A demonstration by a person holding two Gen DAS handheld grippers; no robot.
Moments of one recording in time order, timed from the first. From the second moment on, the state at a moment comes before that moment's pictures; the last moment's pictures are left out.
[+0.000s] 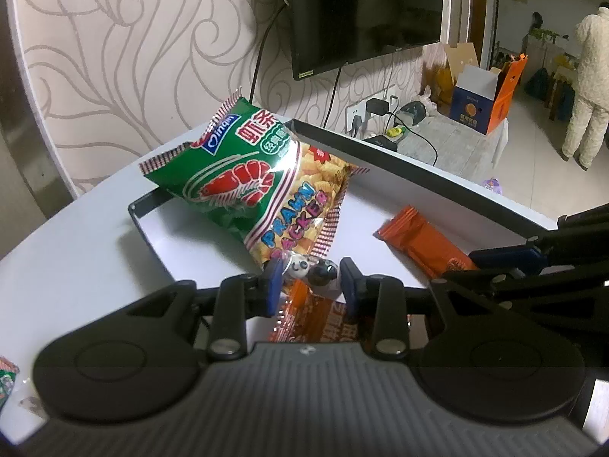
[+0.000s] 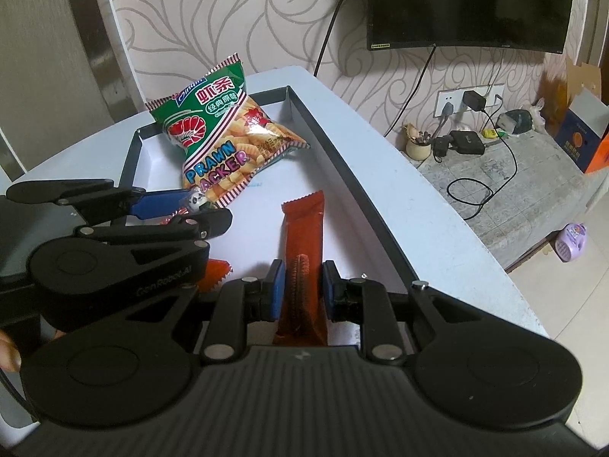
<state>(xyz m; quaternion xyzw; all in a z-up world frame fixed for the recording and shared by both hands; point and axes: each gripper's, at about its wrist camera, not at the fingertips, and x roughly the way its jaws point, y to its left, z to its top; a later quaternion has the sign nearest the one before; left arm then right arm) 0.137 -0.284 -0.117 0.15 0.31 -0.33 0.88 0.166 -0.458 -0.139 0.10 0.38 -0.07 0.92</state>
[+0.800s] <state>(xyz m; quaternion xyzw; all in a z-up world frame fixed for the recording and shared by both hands) 0.135 -0.286 -0.120 0.17 0.32 -0.32 0.87 0.168 -0.458 -0.142 0.09 0.39 -0.08 0.91</state>
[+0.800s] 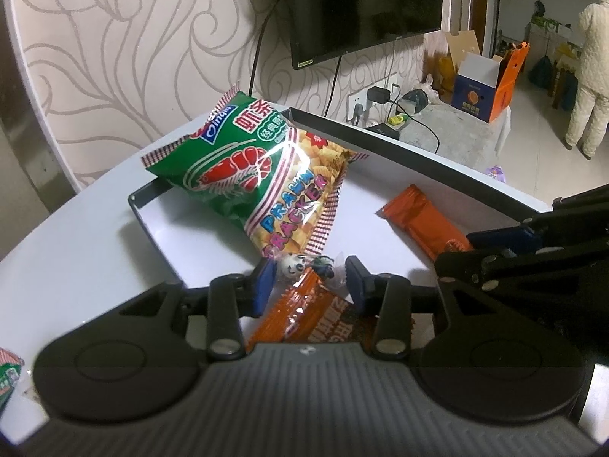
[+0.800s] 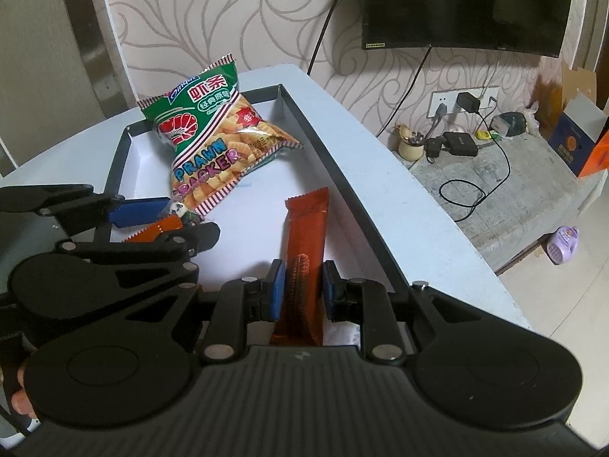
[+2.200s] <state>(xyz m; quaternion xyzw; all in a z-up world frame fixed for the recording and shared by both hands) 0.116 -0.288 -0.109 0.18 0.33 -0.31 0.87 0.137 -0.446 -0.131 0.09 0.39 -0.07 0.91</state>
